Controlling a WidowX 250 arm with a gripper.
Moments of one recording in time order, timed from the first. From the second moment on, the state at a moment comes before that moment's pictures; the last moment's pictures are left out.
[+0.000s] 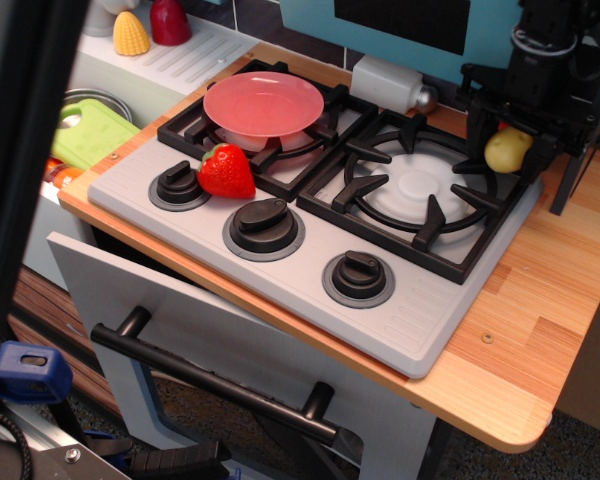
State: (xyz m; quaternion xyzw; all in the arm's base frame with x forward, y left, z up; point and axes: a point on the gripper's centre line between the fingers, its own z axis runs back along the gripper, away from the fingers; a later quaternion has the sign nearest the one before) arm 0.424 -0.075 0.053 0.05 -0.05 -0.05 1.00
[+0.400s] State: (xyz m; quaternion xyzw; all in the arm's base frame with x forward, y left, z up) arm 0.423 -0.049 0.069 0.12 -0.02 -0.03 0.99
